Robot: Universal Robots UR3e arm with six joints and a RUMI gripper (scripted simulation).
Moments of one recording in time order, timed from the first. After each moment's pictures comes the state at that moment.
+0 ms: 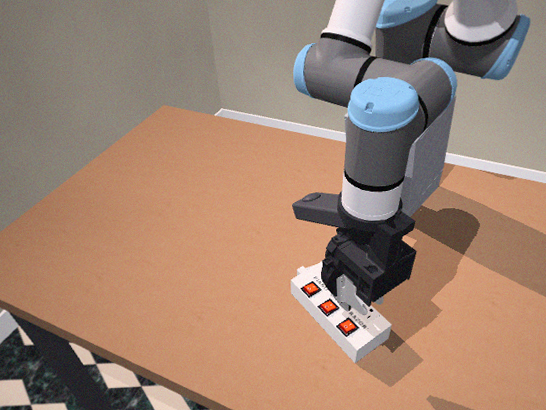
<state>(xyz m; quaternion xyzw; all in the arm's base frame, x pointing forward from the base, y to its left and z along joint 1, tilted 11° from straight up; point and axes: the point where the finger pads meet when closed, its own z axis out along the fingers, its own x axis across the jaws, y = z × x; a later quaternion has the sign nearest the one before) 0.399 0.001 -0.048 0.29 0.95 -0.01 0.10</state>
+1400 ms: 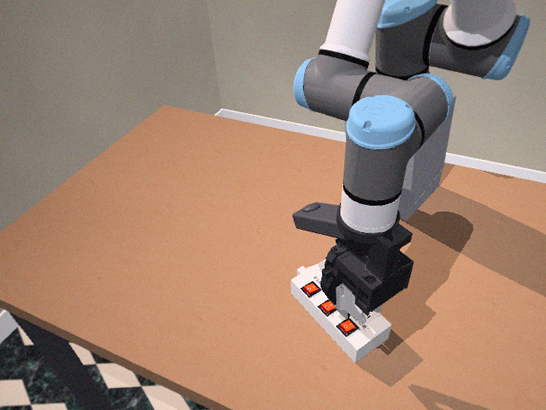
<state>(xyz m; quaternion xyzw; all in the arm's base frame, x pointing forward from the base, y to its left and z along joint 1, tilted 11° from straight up) 0.402 0.000 -0.066 0.29 0.95 -0.01 0.10</state>
